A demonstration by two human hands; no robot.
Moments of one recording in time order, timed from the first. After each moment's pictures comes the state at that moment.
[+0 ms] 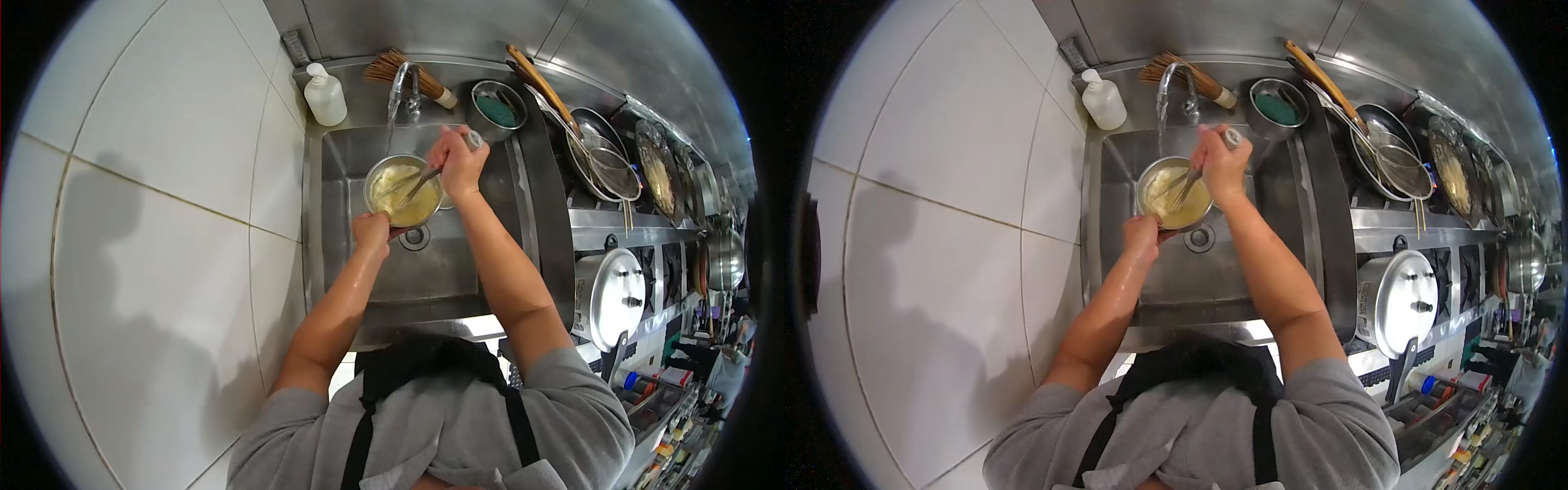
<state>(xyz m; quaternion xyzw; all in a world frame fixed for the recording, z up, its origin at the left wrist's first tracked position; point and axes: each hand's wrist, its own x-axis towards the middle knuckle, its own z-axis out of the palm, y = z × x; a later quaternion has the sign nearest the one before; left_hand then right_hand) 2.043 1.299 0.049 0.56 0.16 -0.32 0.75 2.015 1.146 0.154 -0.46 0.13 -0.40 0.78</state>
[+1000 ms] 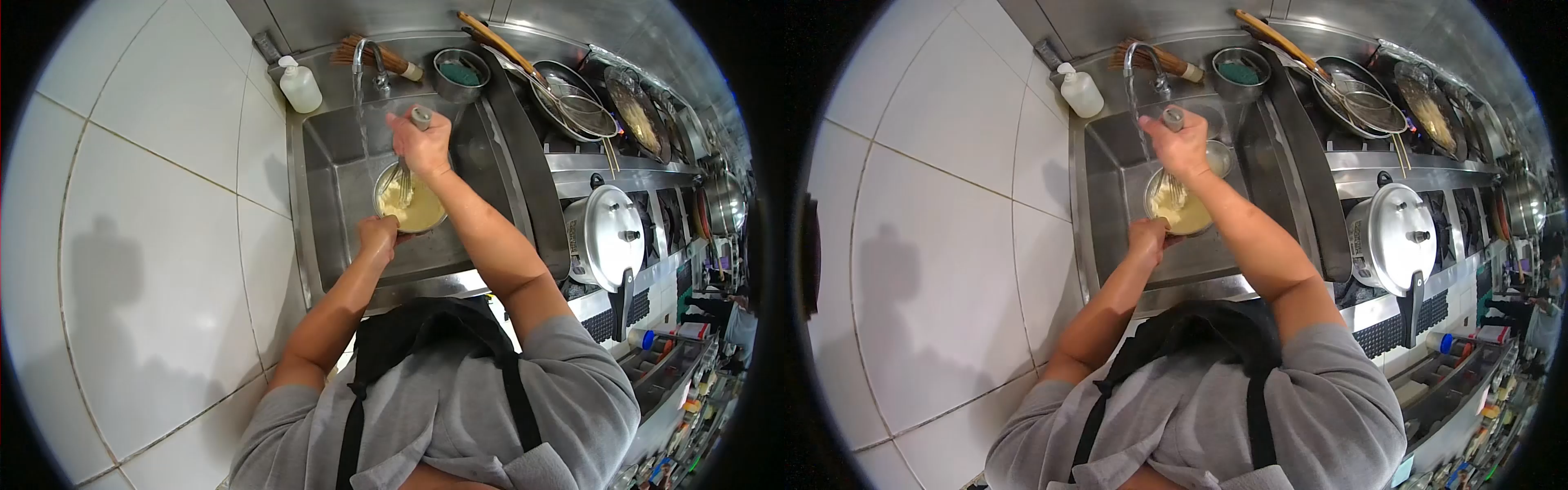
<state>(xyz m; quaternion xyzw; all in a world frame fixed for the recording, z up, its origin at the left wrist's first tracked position) 1.945 1.328 0.058 0.62 0.09 -0.38 0.68 1.954 1.198 0.176 -0.57 0.14 -0.40 0.70</state>
